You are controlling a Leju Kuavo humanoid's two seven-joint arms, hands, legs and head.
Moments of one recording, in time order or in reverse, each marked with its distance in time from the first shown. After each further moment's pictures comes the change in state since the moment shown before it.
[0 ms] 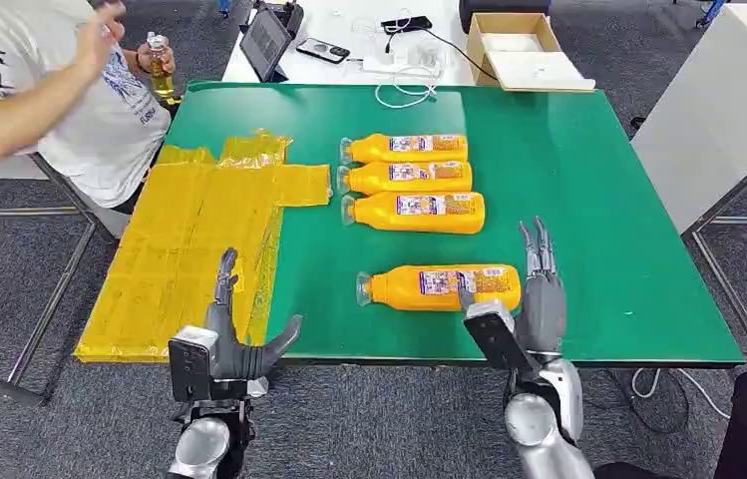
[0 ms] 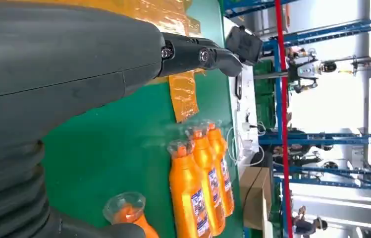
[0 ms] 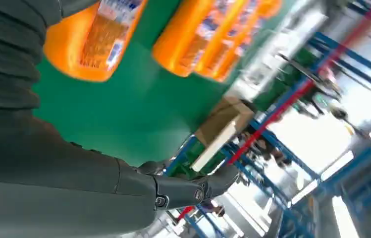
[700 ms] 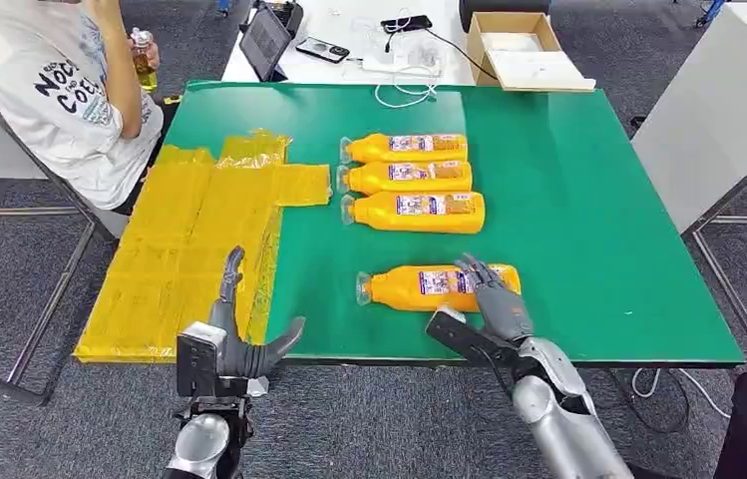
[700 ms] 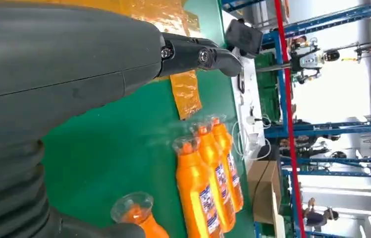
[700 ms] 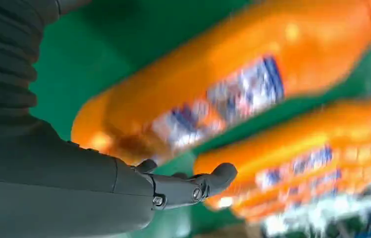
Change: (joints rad) left arm -0.015 0.006 0.014 0.025 -0.039 -0.034 0.012; right arm -0.140 -0.175 0.186 0.264 0.040 0.373 0.113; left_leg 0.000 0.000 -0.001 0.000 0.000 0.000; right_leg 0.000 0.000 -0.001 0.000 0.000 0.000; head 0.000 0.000
